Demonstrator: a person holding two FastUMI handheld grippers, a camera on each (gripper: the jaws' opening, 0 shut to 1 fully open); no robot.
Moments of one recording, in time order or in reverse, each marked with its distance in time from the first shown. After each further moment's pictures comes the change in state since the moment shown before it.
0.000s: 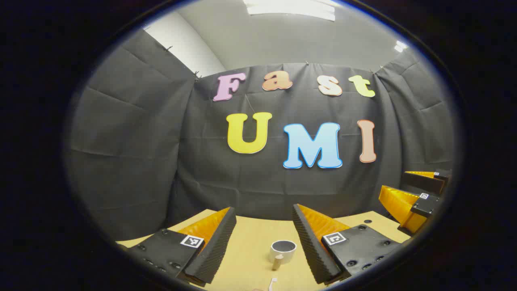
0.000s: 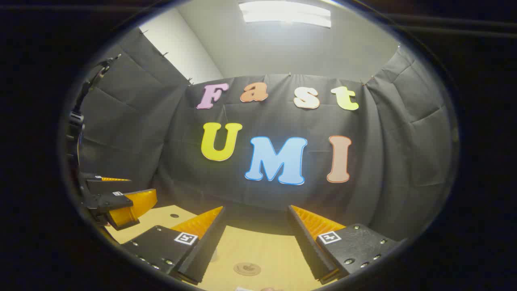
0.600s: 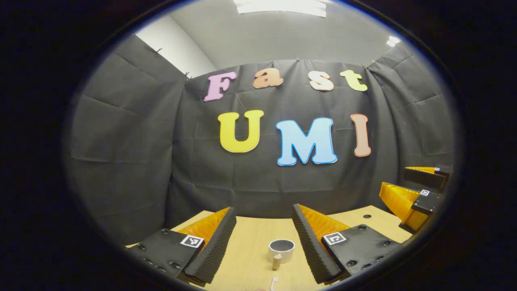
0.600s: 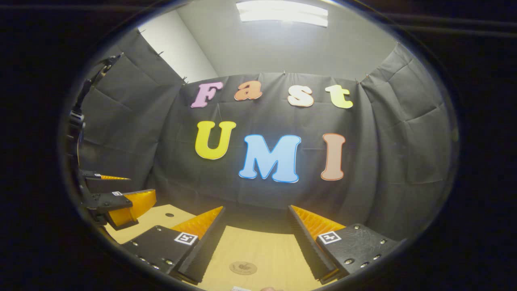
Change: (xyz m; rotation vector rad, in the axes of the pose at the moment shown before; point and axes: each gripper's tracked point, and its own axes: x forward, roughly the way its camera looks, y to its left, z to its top) left arm -0.001 -0.002 -0.005 0.053 0.022 -0.044; right arm 0.002 -0.013 -0.010 0.010 0.010 -0.036
